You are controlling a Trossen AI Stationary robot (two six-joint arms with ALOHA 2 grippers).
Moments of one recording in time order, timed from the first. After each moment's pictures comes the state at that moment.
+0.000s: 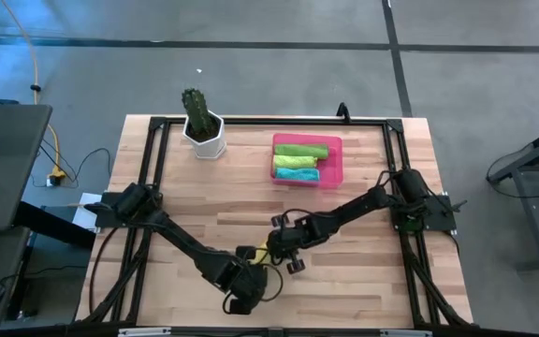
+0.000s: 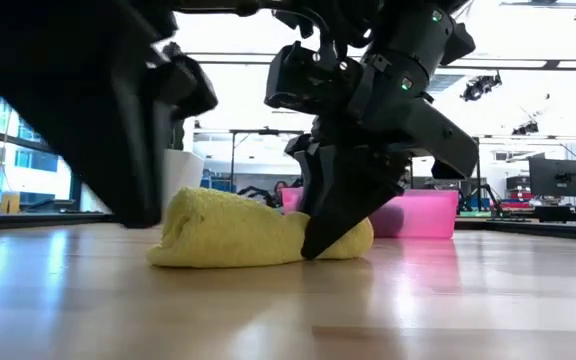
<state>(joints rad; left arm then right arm) -0.48 2.04 1.43 -0.62 -0.19 -0.51 0.30 2.08 1.27 -0.31 0.05 -0.08</state>
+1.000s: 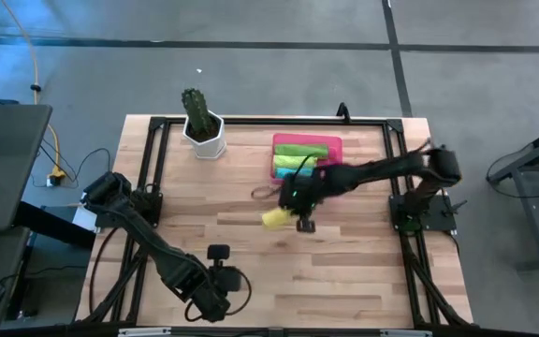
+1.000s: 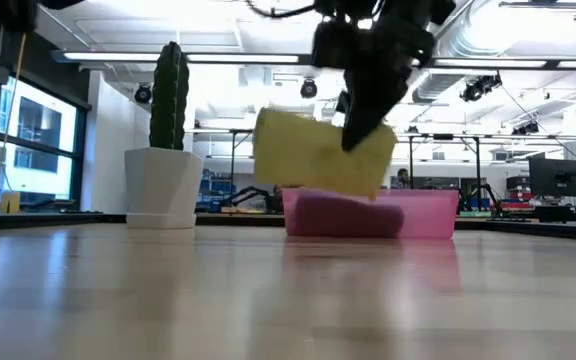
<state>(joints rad) -0.64 1.82 1.44 -0.89 -0.32 -0.67 0.03 1.73 1.26 -0.64 -0.14 0.00</state>
